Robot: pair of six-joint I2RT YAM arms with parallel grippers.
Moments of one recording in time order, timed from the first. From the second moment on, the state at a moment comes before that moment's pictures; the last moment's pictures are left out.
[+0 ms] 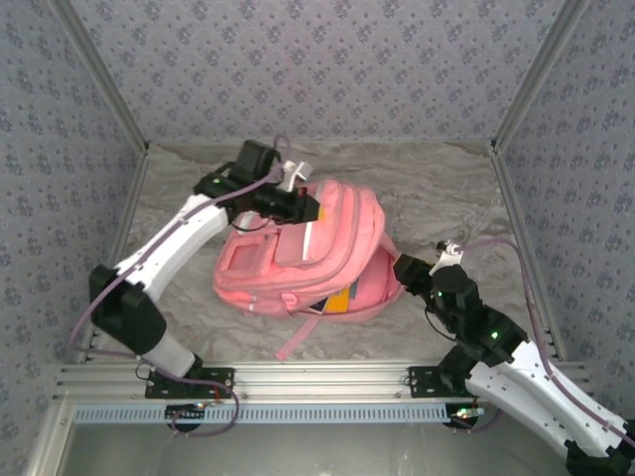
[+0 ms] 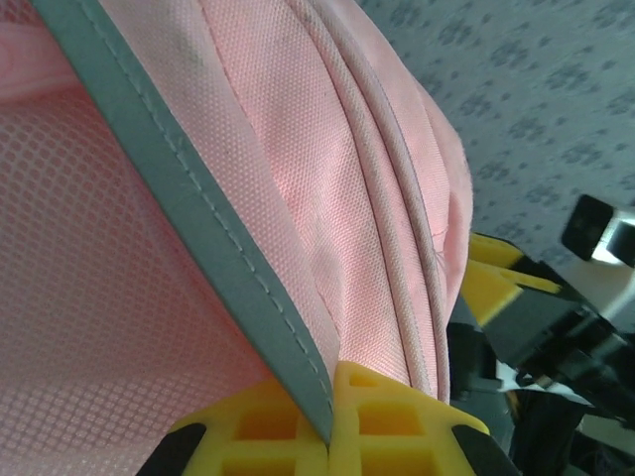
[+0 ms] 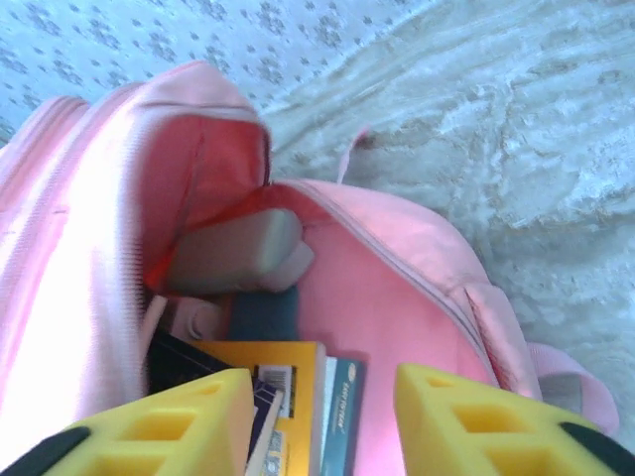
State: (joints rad) left arm -0.58 1.60 1.51 -0.73 0.70 -0.49; right arm 0.75 0.48 0.52 -0.47 0.36 0.80
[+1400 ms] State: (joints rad) left arm -0.61 1.39 1.12 -0.66 0.26 -0.68; right arm 0.92 0.91 0.35 0.02 0.15 0.53
